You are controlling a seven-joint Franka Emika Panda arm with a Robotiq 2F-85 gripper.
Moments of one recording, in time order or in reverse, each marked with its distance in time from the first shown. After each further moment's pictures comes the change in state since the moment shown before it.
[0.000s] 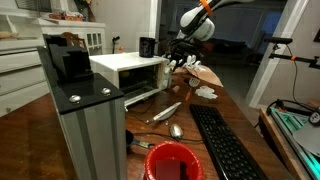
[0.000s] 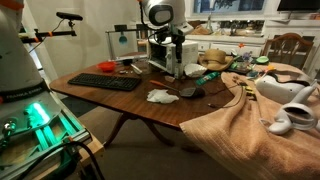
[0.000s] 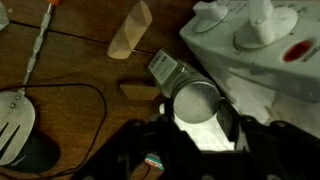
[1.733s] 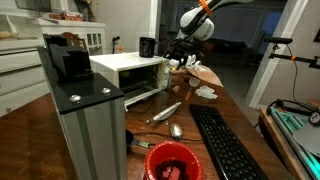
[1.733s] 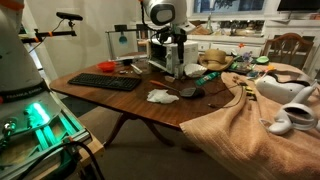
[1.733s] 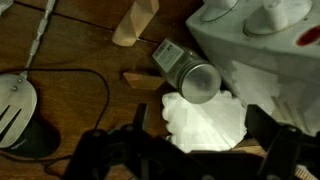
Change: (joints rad) arm 0.002 0.007 -0.020 0.018 -0.010 -0.007 -0.042
